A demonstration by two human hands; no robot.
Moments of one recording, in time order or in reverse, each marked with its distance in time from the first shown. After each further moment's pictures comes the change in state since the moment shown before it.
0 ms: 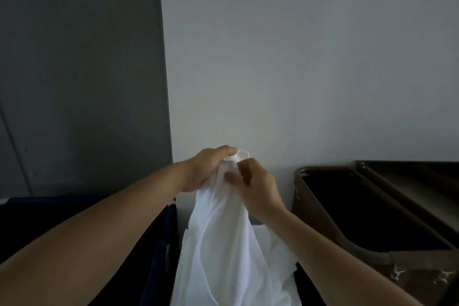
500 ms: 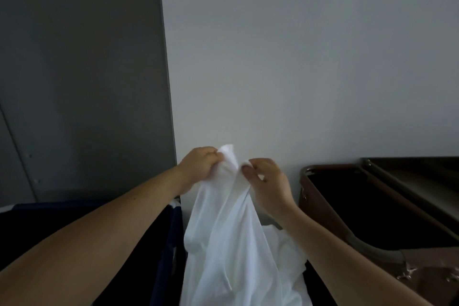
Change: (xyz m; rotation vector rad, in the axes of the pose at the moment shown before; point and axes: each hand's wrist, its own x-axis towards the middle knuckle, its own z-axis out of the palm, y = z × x) left_hand 0.009 -0.020 -0.022 0.177 0.284 0.214; right_hand 0.006 -0.001 -0.002 -0.063 0.094 0.009
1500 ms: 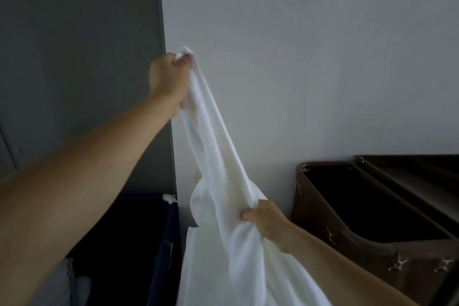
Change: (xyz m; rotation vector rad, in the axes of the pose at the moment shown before) left_hand 0.044 0.099 -0.081 0.070 0.784 0.307; right_hand -0.040 0.036 0.020 0.171 -0.353 0.561
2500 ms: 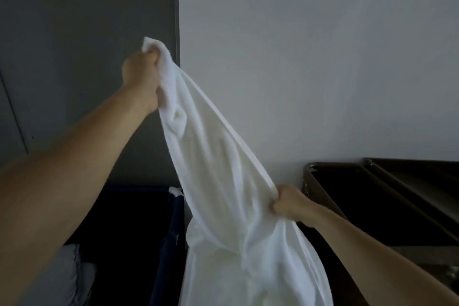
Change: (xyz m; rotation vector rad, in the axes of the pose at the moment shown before) left_hand 0.022 -0.035 -0.061 -0.325 -0.008 -0.333; right_hand 0.037 0.001 -0.042 -0.491 -0.026 -0.078
